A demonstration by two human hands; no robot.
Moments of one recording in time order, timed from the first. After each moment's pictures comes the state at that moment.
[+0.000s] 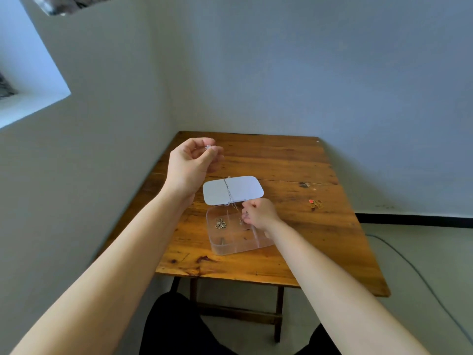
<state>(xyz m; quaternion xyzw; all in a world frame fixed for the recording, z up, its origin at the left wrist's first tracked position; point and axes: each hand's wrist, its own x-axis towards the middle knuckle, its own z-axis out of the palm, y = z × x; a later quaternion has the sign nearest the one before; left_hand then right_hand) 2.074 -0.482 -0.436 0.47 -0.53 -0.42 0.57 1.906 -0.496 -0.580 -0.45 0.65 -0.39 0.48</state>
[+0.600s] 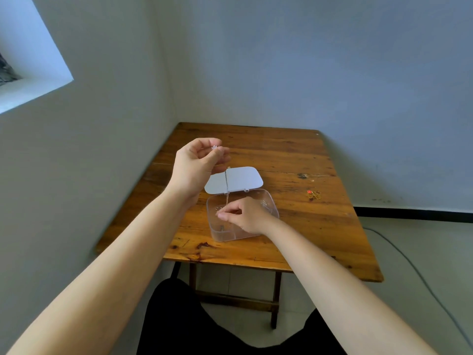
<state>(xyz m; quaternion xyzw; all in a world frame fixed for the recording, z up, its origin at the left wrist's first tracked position) 2.071 -0.460 -0.449 0.47 -0.54 -0.43 0.55 1.921 -0.462 -0.571 -0.74 0.51 -0.24 0.37</state>
